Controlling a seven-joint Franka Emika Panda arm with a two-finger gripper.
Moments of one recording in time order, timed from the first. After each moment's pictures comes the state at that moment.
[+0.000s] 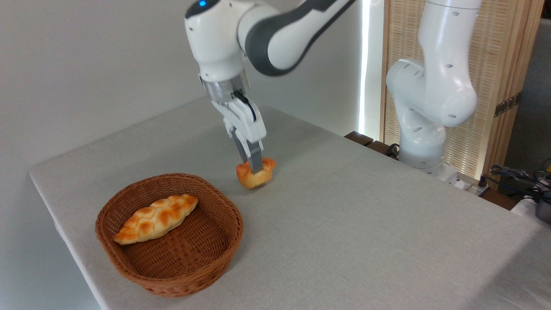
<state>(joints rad) -0.34 -0.21 -0.01 -2.23 -0.10 1.91 0.65</state>
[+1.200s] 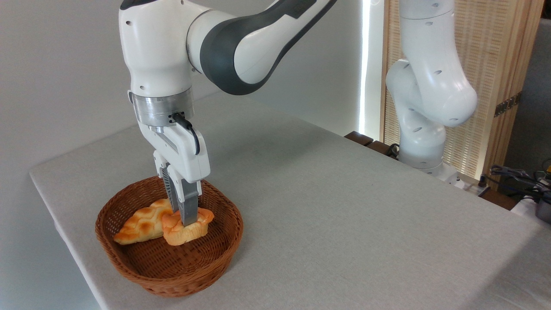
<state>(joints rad) -0.33 0.14 0.23 -1.77 -0.07 2.02 0.76</state>
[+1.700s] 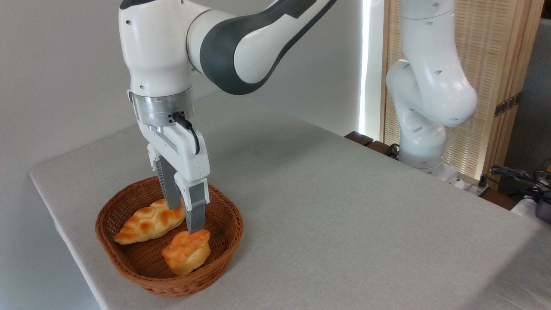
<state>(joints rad) -0.33 0.14 0.23 -1.76 -0.07 2.02 0.76</state>
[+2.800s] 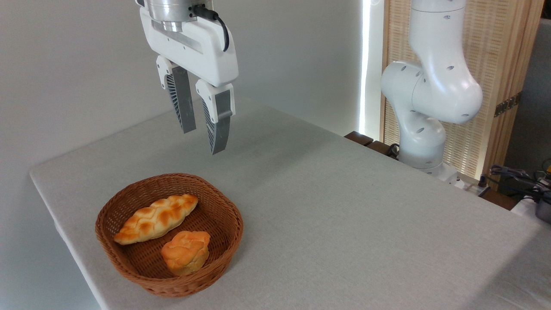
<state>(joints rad) -0.09 -0.01 0.02 -1.57 -0.10 1.62 0.70</state>
